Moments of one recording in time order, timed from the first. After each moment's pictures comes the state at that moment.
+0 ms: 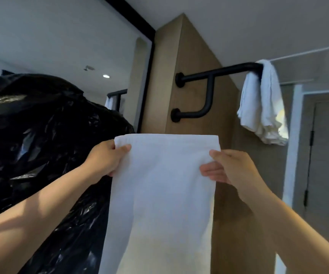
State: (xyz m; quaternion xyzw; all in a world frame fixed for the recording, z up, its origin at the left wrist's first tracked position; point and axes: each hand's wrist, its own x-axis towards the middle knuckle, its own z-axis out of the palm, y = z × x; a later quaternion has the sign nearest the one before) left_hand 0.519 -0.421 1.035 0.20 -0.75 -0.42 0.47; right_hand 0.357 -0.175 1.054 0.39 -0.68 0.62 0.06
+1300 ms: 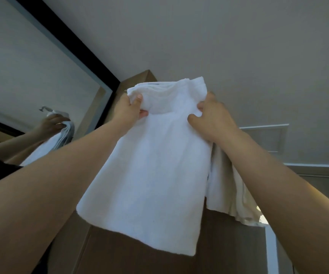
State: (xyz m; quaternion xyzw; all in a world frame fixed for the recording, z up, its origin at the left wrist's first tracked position) left_hand 0.302 -0.417 1.338 -0.14 -0.55 -0.49 0.67; right_hand 0.248 -0.201 1.342 0.41 -0.68 0.30 0.53
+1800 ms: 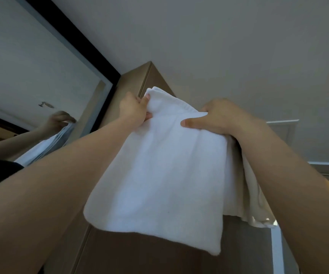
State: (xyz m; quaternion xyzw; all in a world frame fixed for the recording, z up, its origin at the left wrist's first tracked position) left_hand 0.276 -0.422 1.347 0.02 -0.60 -0.41 0.69; right_hand 0.232 -0.196 1.360 0.40 -0.76 0.14 0.49
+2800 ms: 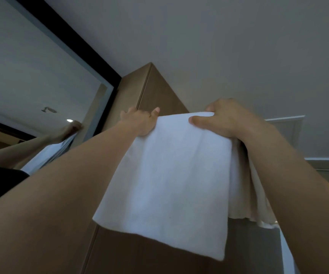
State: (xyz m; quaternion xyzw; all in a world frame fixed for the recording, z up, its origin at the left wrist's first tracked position) left_hand 0.265 -0.434 1.349 0.24 -0.82 -0.02 0.53; right_hand 0.222 -0.195 1.357 0.42 -0.71 0.16 0.54
